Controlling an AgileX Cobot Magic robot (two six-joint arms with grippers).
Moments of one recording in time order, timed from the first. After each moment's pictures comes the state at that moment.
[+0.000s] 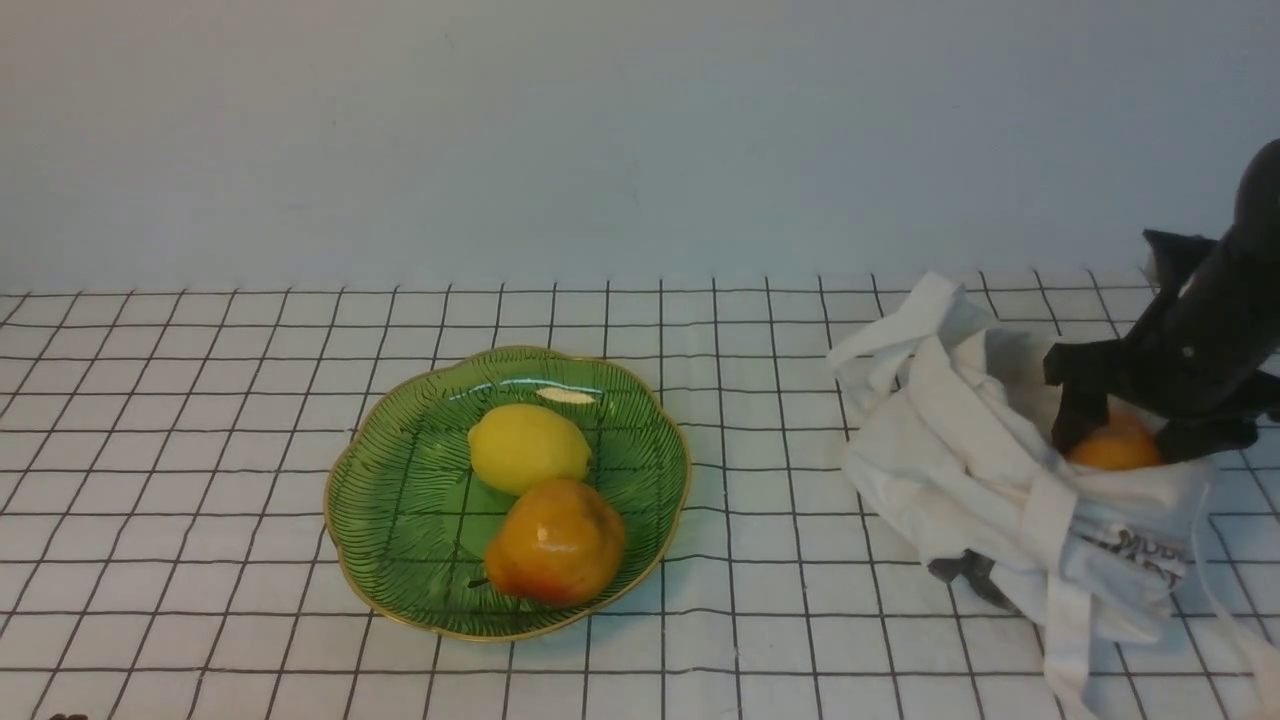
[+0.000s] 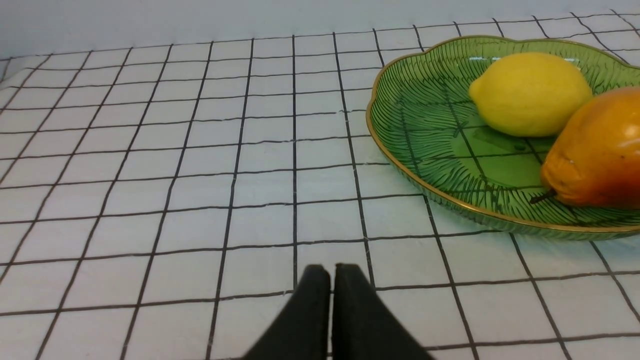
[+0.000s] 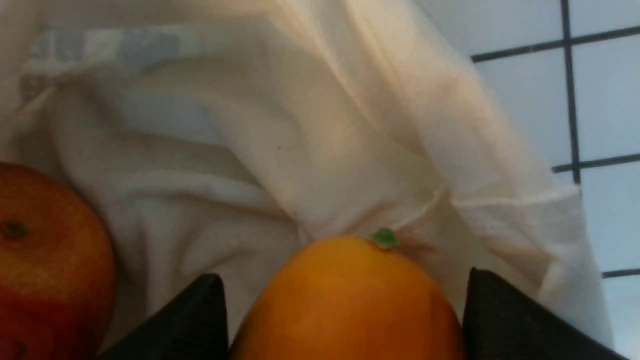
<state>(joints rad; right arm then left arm) -0.03 1.96 -1.37 0.10 0.96 0.09 -0.03 -0.01 0.03 -0.05 0.38 0.07</state>
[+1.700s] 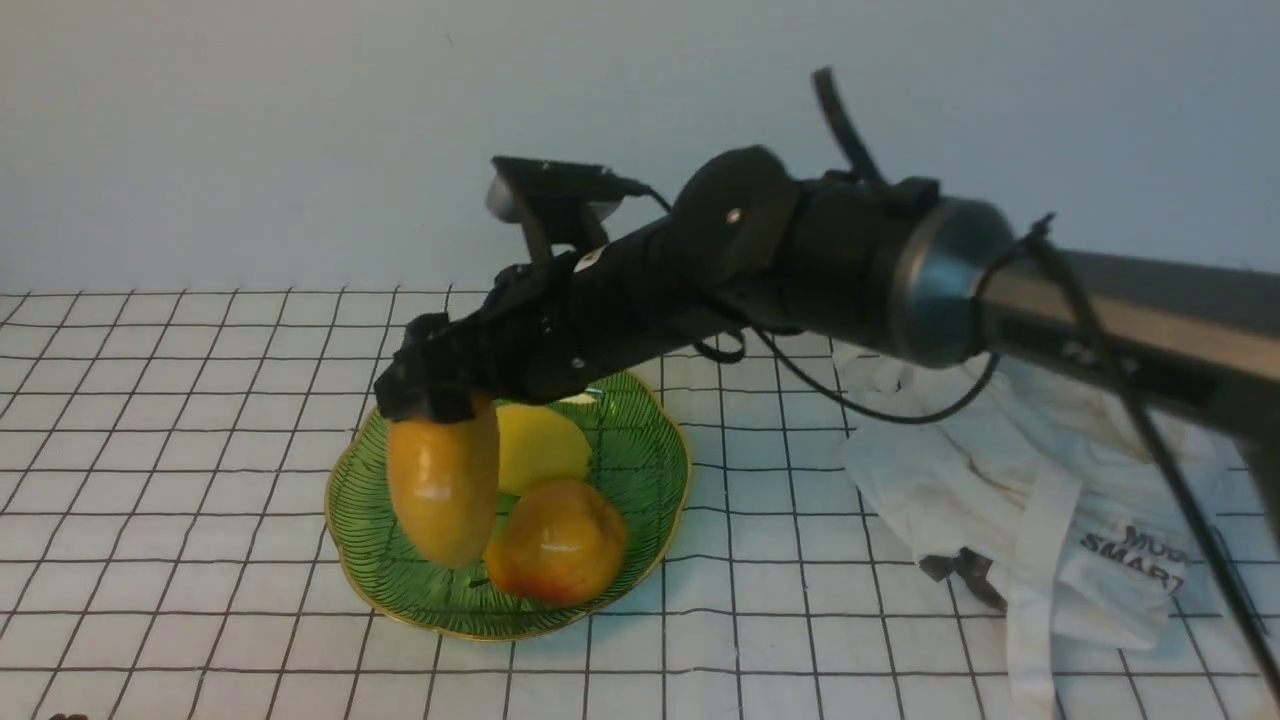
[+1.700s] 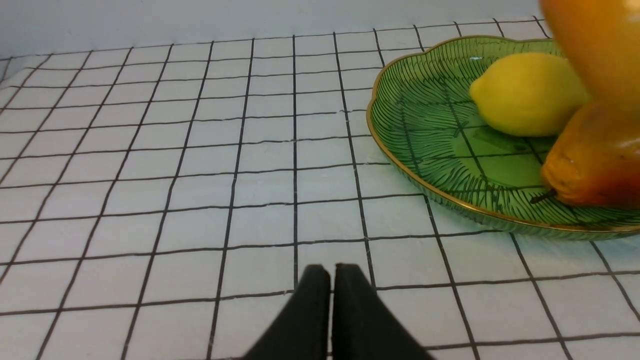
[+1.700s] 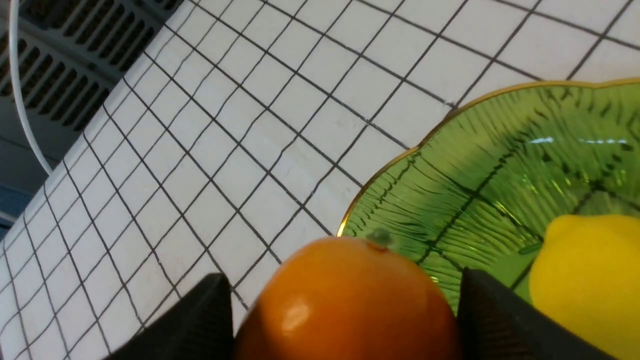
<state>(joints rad) 0.71 2.10 -1.72 0.85 0.64 -0.47 -0.03 -0.01 0.03 -0.05 0.38 0.07</state>
